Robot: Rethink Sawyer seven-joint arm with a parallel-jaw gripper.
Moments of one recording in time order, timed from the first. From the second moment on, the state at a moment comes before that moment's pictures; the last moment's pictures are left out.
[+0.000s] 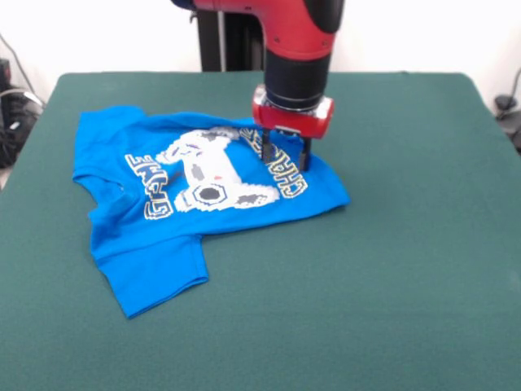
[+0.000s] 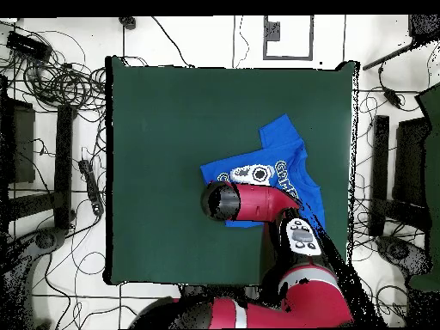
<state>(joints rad) -0.21 -0.44 0.02 1.69 -0.19 0.36 2.04</state>
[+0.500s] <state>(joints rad) -0.19 -0.42 0.01 1.69 -0.15 0.34 2.04</state>
